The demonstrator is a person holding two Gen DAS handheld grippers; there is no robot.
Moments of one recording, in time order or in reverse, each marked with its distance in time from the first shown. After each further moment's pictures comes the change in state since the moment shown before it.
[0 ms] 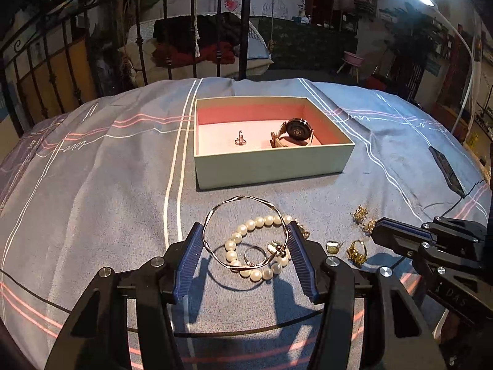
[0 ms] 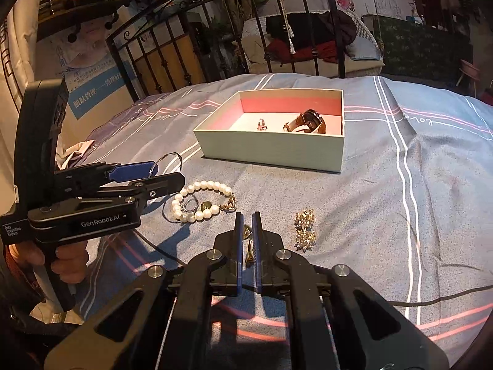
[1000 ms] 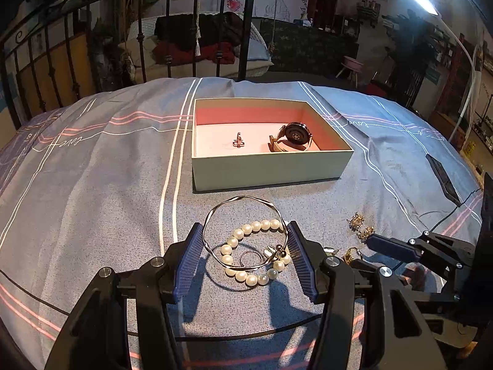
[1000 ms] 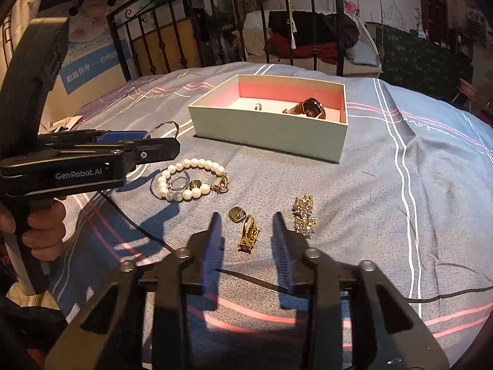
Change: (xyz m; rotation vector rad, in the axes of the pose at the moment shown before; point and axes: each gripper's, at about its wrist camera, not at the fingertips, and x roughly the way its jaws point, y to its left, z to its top) left arm 0.003 0.000 -0.003 -0.030 0.005 -0.028; right arm 0.016 0.008 -0.016 -0.079 0.051 -0.079
